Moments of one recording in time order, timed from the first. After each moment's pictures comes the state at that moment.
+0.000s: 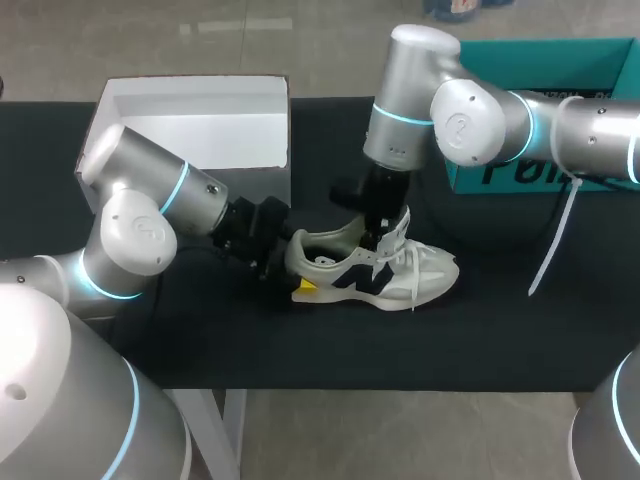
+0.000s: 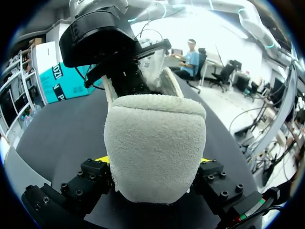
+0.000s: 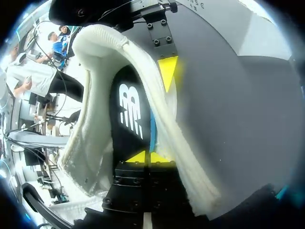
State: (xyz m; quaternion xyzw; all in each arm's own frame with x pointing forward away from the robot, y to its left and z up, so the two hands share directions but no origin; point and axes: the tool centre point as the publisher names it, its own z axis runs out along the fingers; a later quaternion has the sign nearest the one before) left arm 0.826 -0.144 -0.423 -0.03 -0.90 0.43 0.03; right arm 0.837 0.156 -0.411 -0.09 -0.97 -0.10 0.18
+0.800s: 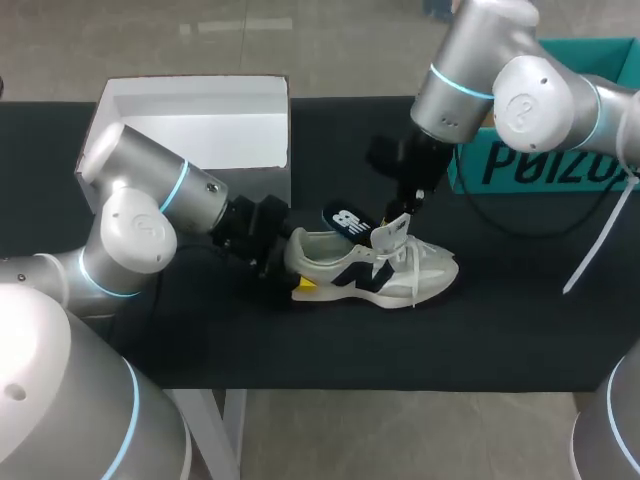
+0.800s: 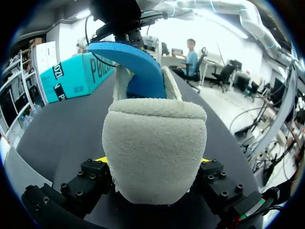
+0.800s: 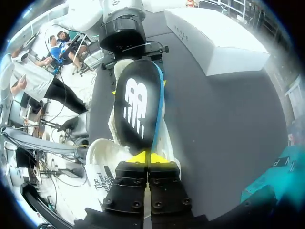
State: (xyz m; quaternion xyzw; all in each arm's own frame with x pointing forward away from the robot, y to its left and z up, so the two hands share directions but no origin) left arm 0.829 -0.143 -0.423 -0.03 -0.90 0.43 0.03; right arm 0.851 0.122 -0.344 -0.11 -0.97 -0.17 0.12
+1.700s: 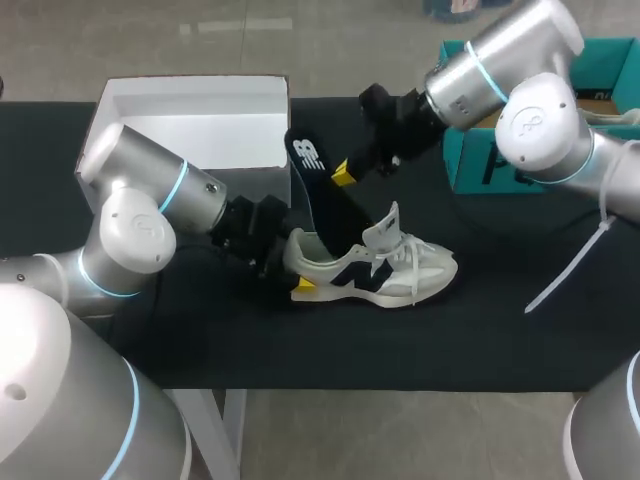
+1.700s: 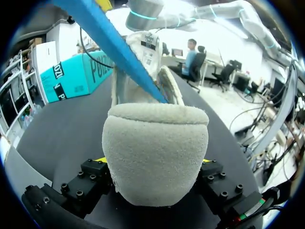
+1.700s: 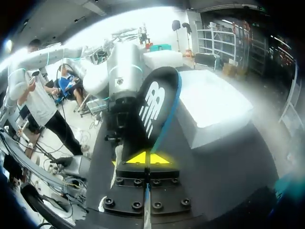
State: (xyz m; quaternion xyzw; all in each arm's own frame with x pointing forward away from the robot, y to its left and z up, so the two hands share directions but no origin) left arm 0.829 -0.142 -0.424 -0.03 -0.90 0.43 0.03; right arm 0.897 0.205 -0.264 -0.09 -0.91 -0.41 0.06
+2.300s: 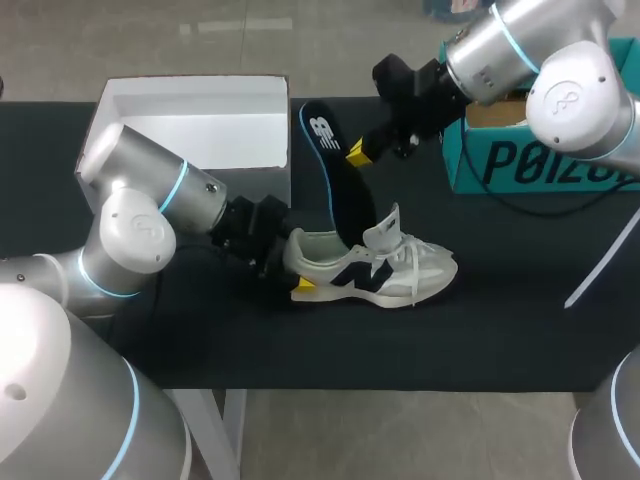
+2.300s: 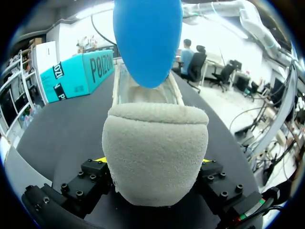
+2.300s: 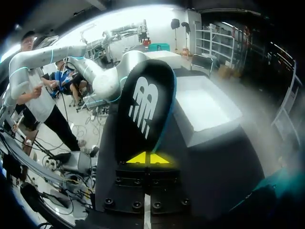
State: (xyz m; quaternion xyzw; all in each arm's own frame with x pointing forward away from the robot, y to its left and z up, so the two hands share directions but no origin) left arm 0.829 -0.142 -0.424 -0.03 -0.90 0.43 0.03; right arm 0.872 0.184 -0.212 -0.09 -0.92 -0.38 0.03
